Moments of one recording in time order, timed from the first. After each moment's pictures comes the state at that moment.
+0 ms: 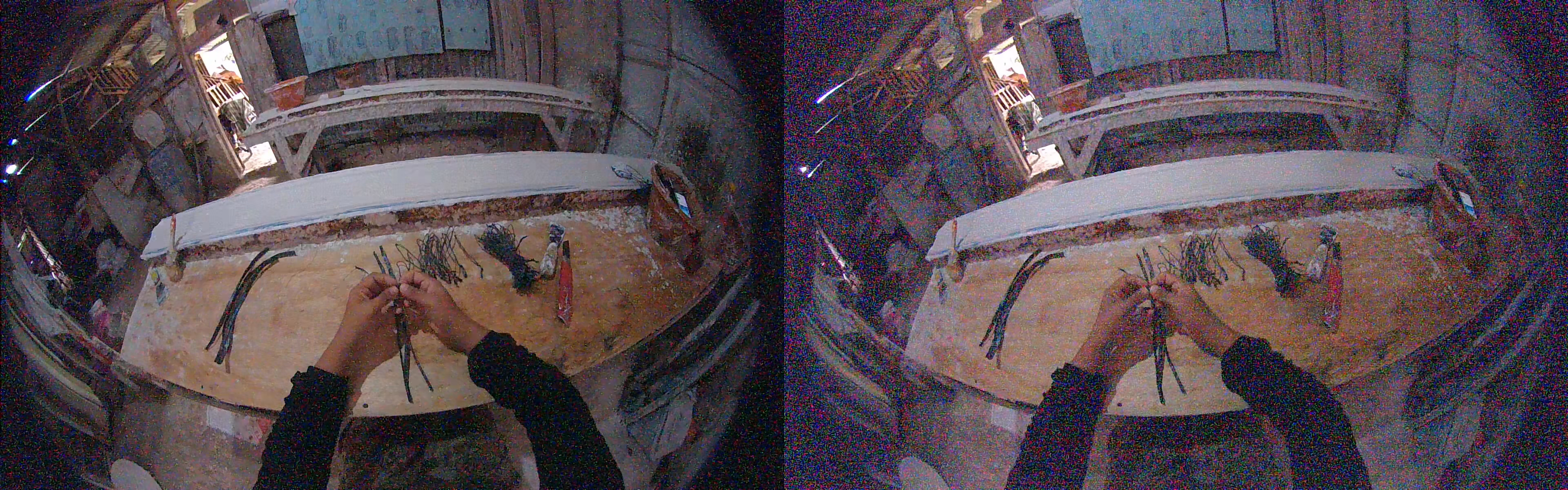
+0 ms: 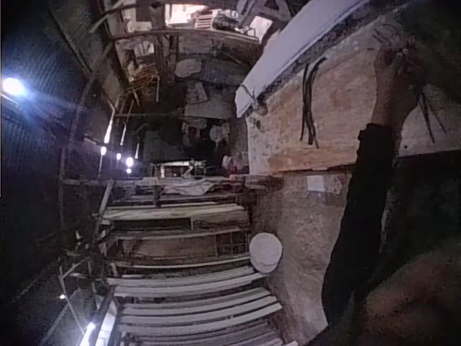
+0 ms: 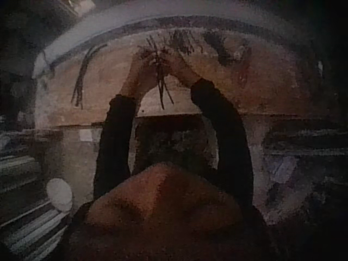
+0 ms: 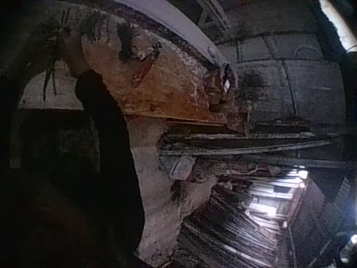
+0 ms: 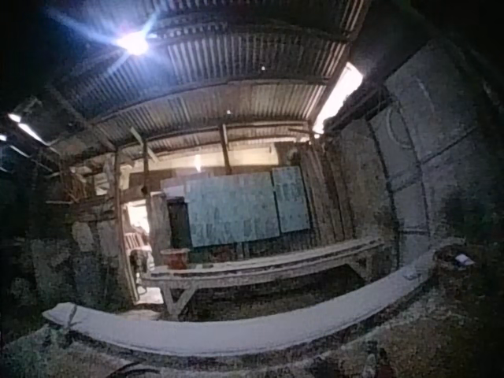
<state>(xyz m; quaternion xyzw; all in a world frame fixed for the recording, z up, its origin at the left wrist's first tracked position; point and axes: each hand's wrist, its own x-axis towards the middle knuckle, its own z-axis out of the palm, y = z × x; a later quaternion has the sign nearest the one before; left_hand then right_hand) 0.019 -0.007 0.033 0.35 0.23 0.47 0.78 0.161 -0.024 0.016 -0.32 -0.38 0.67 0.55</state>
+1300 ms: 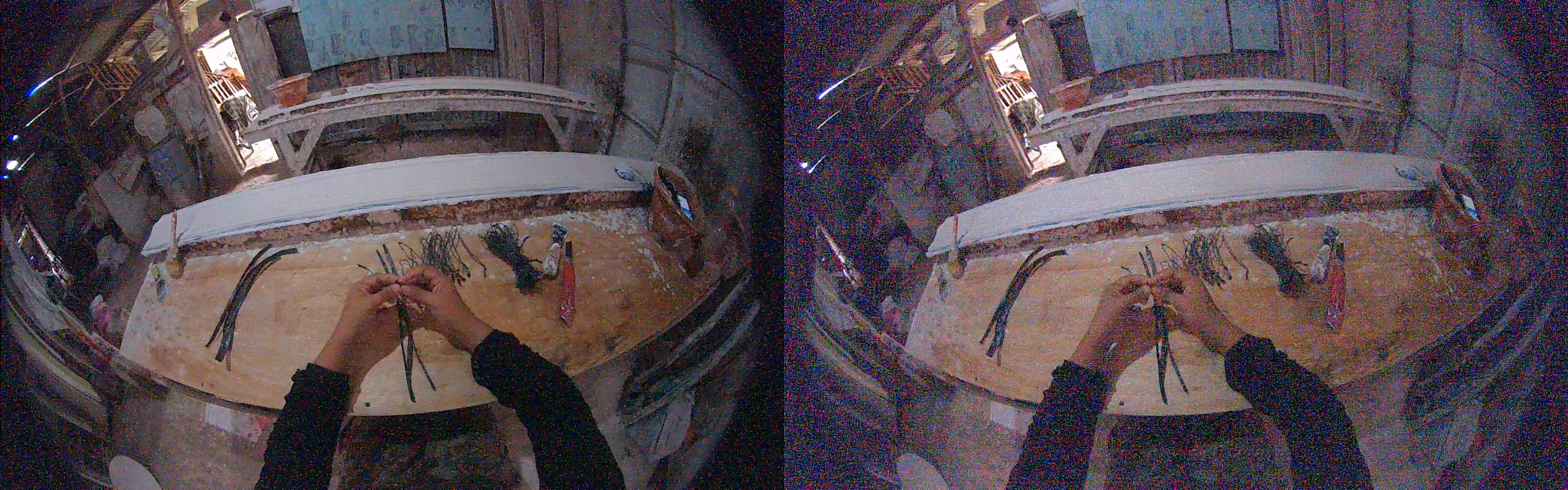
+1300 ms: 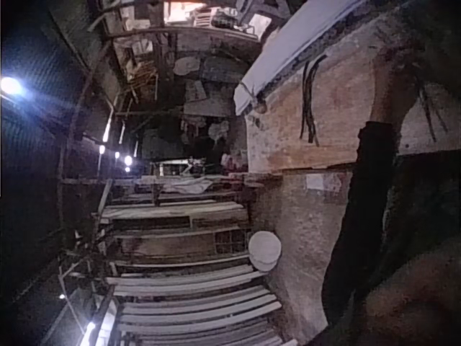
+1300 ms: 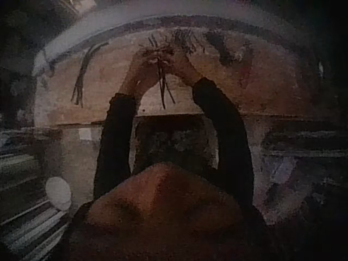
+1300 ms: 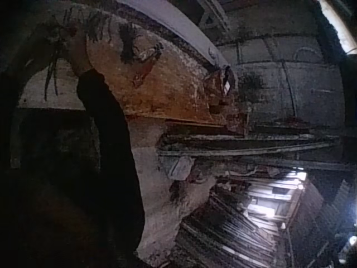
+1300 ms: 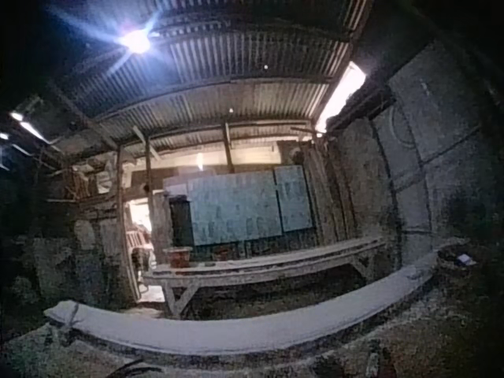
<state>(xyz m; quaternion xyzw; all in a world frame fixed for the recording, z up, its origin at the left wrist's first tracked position) 0.012 0.002 0.041 0.42 0.26 0.45 0.75 0.164 -0.026 0.020 -0.34 -0.45 0.59 0.58</state>
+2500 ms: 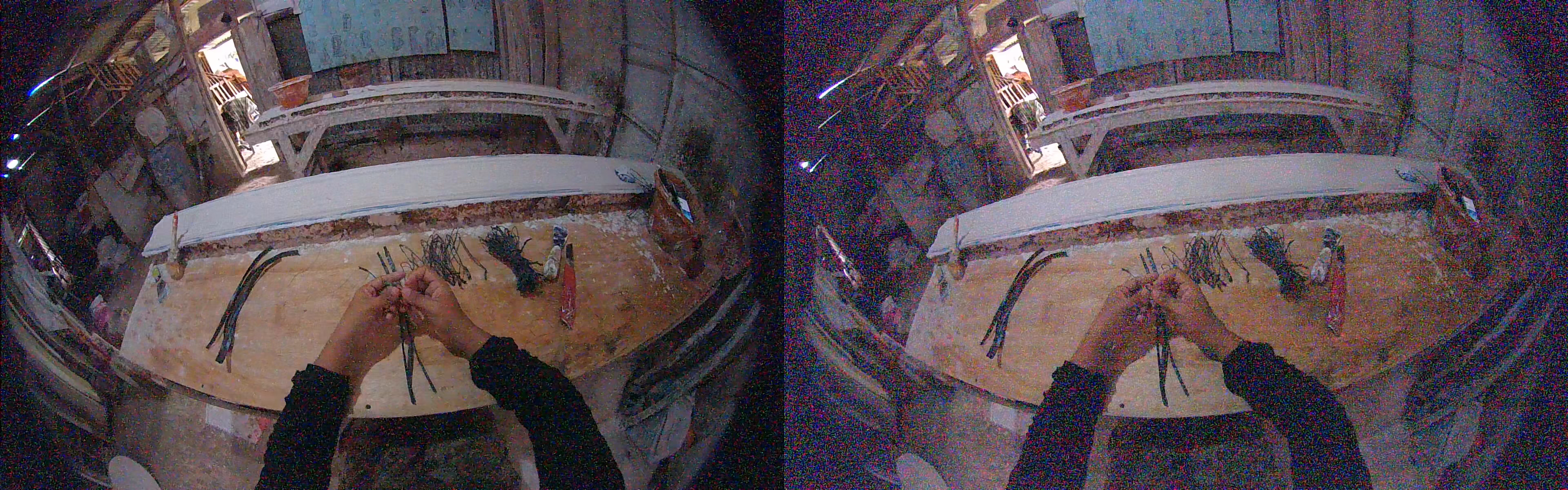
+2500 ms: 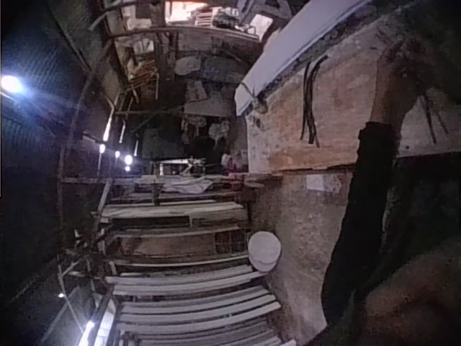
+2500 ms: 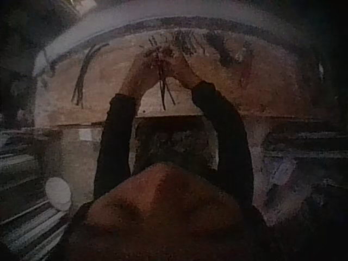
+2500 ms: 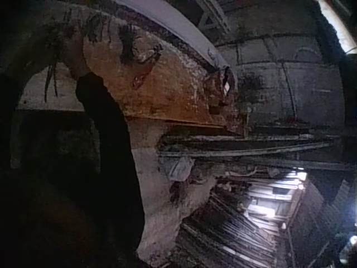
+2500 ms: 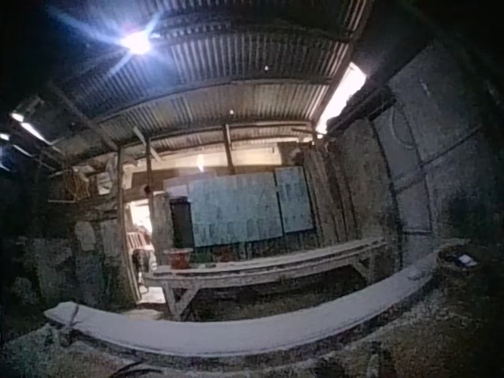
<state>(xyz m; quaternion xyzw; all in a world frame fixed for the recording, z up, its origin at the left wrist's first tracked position) 0.020 -0.011 0.055 0.29 0.21 0.41 0.84 0.162 -0.020 0.008 -0.33 -0.45 0.58 0.59</state>
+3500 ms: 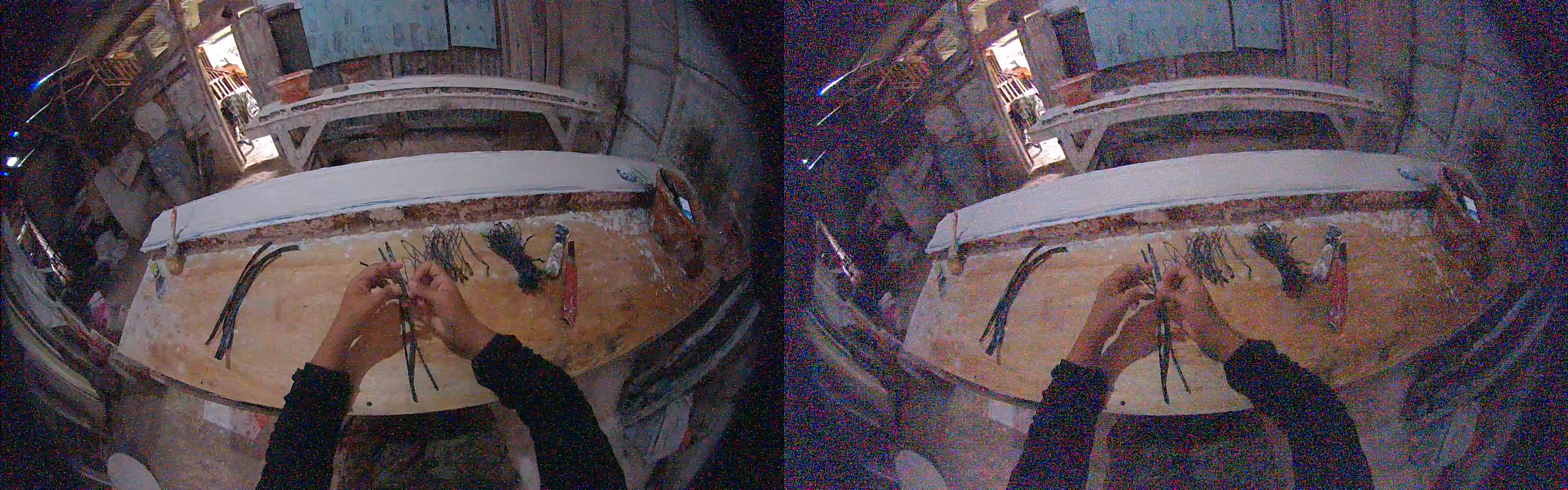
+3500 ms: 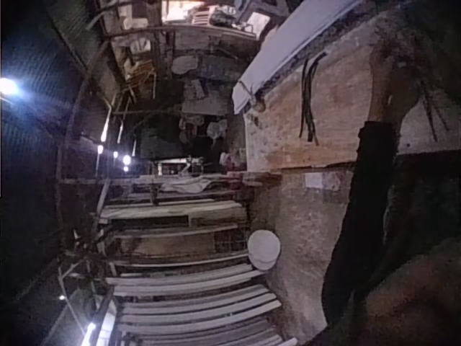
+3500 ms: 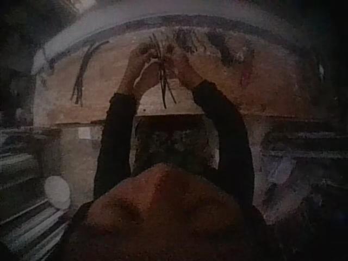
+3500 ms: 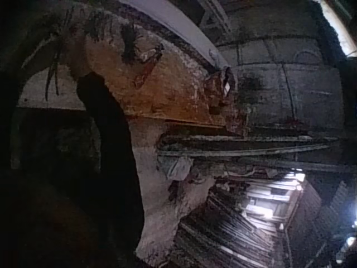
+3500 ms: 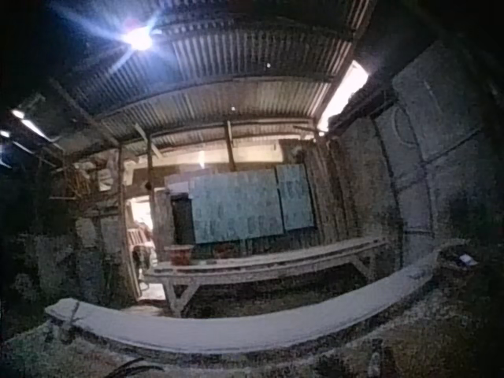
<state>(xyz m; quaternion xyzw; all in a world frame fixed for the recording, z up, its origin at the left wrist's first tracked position) 0.000 0.026 0.030 0.65 0.34 0.43 0.52 0.160 -0.023 0.015 -0.30 -0.35 0.63 0.62</state>
